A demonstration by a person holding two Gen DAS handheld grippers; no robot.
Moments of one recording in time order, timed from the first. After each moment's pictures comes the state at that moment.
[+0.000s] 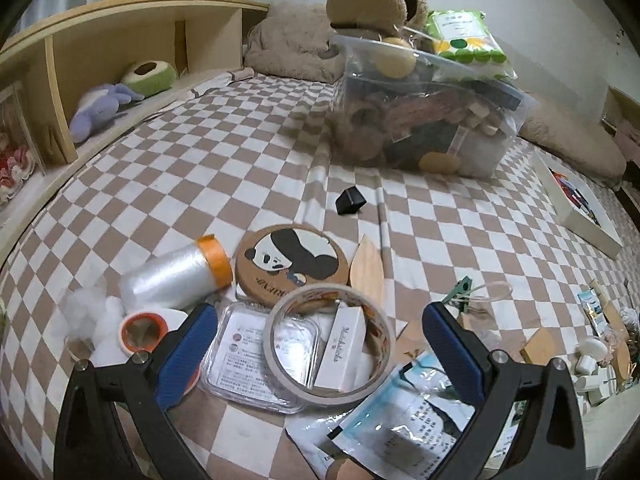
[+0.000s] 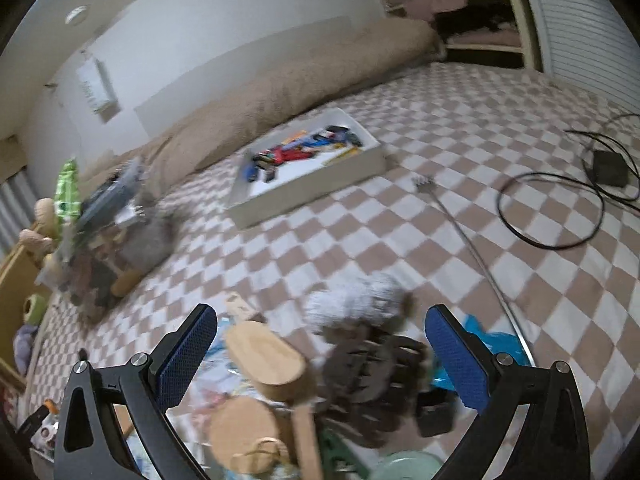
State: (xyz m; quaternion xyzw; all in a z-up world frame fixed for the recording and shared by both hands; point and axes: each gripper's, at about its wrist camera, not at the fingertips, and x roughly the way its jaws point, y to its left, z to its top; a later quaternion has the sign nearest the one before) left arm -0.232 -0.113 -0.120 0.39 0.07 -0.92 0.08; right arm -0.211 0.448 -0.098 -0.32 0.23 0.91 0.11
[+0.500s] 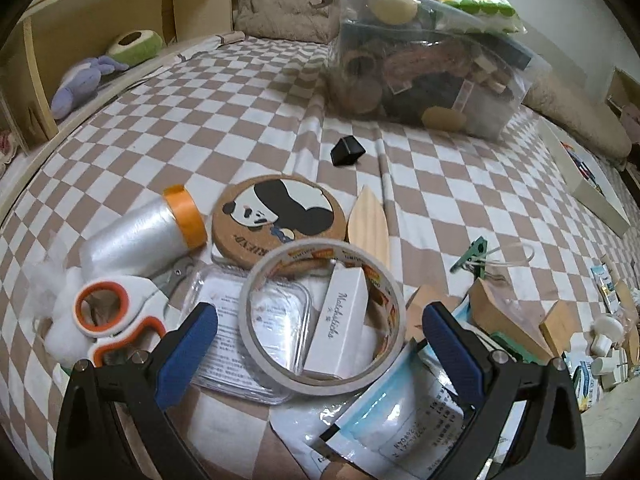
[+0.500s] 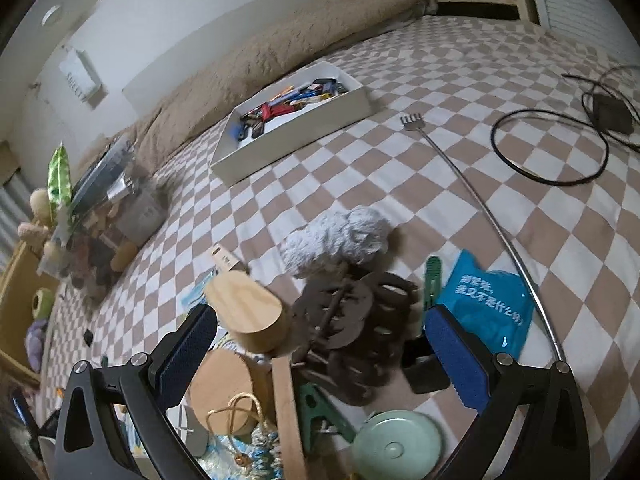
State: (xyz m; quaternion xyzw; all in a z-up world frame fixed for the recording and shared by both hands) left arm -0.245 -0.108 -0.151 0.45 0.07 -0.89 0.07; right arm -0.203 0.448 -0.125 -0.38 0.25 0.89 0.08
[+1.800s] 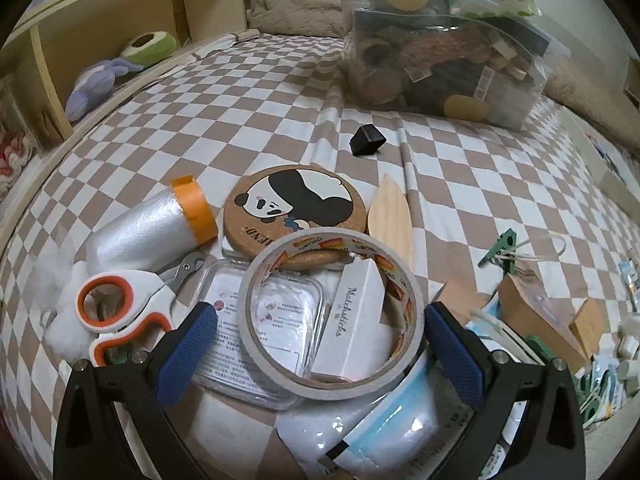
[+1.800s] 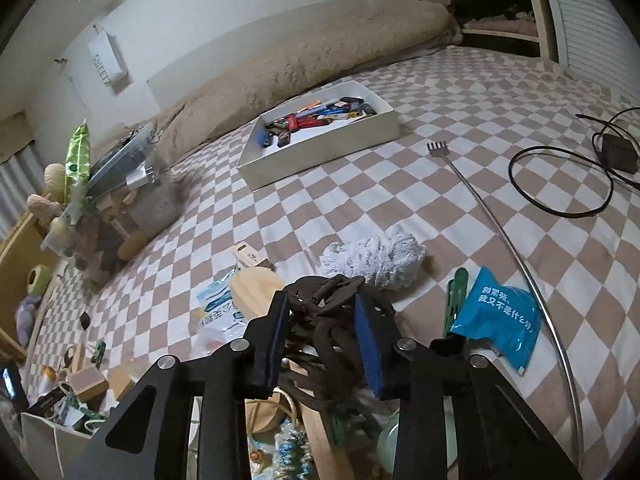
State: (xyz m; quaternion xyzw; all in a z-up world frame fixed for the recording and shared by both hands) left arm -0.249 -0.103 -0.164 0.45 0.03 -0.88 0.12; right arm -0.198 0.424 -0.120 -0.35 0.21 0.91 0.07
